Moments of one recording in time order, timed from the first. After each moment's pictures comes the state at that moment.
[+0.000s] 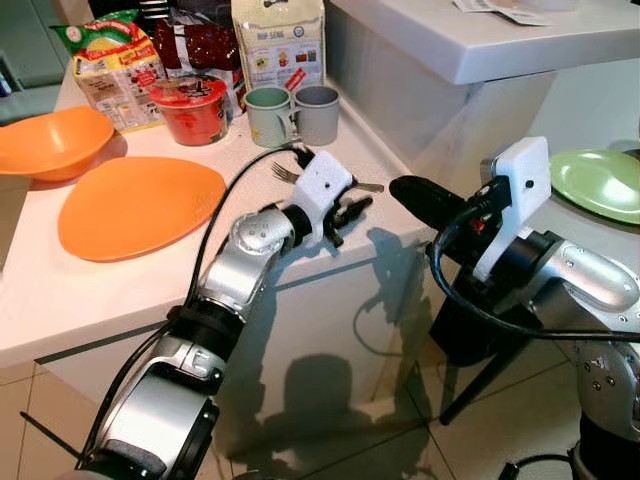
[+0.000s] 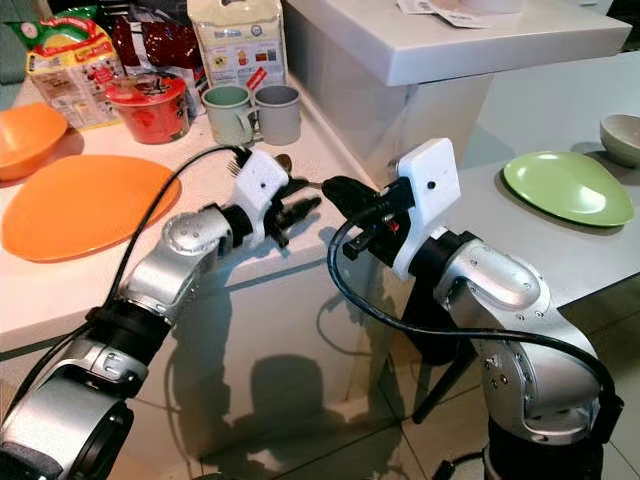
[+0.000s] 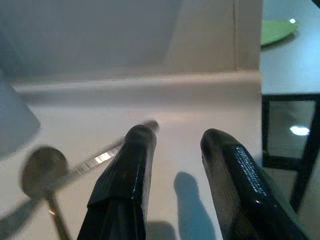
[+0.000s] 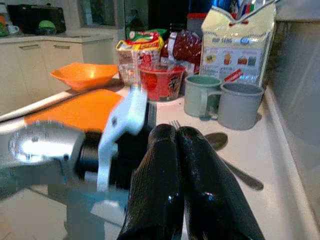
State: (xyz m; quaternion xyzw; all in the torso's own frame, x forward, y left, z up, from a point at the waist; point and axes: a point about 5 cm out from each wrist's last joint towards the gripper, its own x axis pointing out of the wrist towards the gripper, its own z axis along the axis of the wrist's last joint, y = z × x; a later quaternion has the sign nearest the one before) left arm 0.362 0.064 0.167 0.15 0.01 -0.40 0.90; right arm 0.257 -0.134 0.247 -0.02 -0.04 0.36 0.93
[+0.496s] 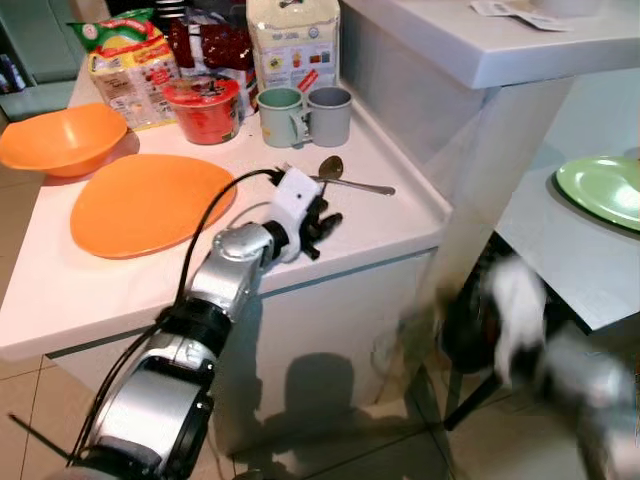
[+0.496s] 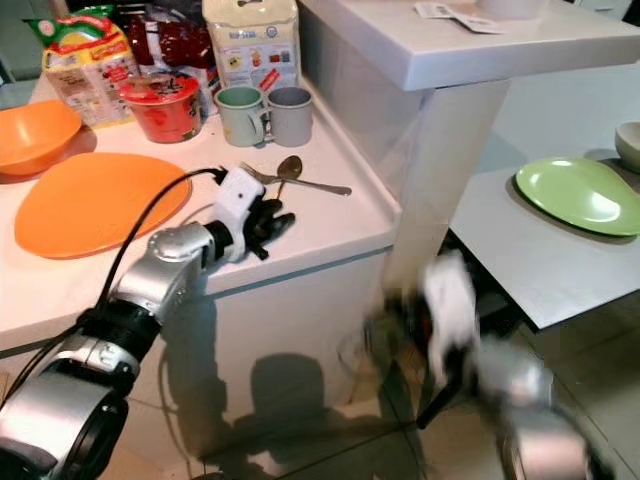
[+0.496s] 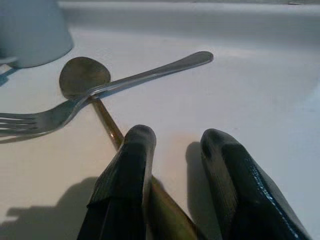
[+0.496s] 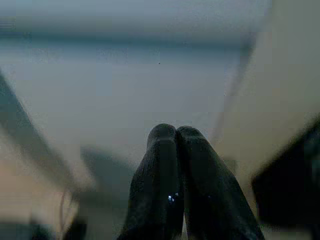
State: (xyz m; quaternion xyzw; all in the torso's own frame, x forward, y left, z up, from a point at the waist) left arm 0.372 0.093 0.143 0.11 0.07 -0.36 0.93; right arm 0.215 -0.196 0.090 -0.05 0.23 0.23 0.95
